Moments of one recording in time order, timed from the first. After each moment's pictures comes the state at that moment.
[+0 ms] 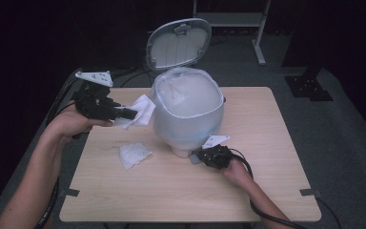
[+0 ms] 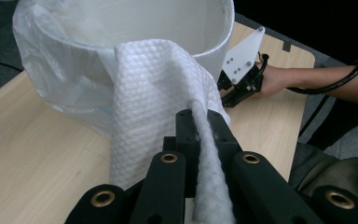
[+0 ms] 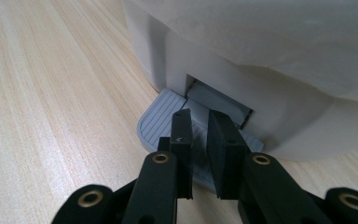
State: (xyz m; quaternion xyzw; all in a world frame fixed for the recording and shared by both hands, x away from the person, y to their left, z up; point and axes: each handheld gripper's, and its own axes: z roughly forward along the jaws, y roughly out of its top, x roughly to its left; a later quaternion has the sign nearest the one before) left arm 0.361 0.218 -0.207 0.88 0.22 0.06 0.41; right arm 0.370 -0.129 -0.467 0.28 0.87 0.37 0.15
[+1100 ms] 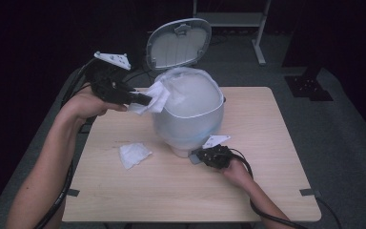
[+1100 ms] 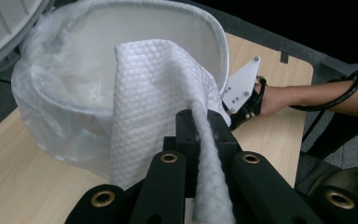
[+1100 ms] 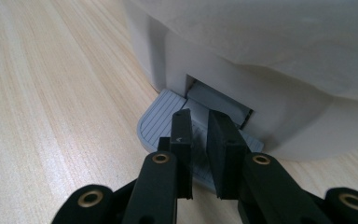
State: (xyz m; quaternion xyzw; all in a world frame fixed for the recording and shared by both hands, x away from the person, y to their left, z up) left arm 0.384 0.179 -0.179 0.89 0.20 0.06 0.41; right arm 0.371 -0.130 -0.467 0.28 0.87 0.37 0.15
